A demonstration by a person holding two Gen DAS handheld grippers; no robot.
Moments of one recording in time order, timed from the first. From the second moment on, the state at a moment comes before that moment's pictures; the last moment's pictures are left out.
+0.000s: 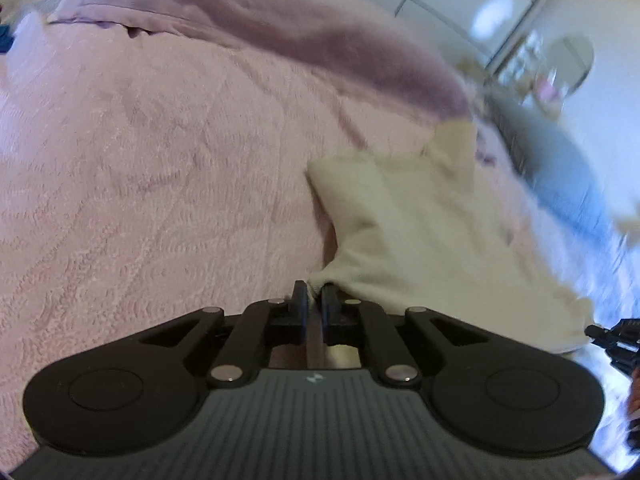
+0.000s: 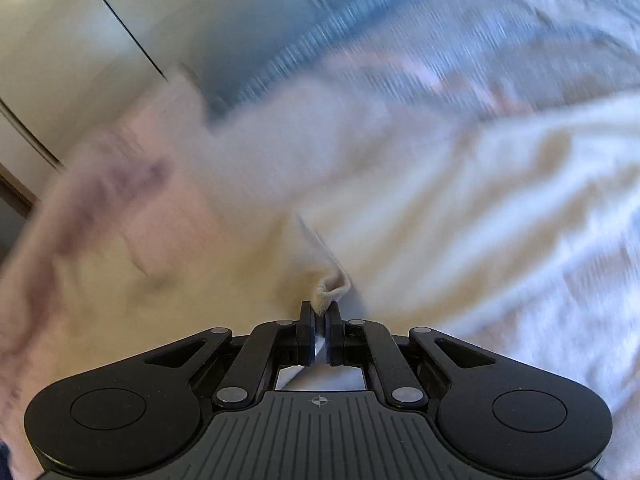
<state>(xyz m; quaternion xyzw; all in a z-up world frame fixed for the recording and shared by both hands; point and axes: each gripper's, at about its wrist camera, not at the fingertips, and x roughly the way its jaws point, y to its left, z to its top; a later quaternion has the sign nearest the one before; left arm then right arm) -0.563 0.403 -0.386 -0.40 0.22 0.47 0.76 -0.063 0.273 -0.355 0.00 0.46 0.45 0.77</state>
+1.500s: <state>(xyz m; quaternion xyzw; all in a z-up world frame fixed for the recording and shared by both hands) -0.511 0.409 -0.331 -0.46 0.24 0.52 0.68 0.159 0.107 -0.362 0.20 0.48 0.19 0.83</state>
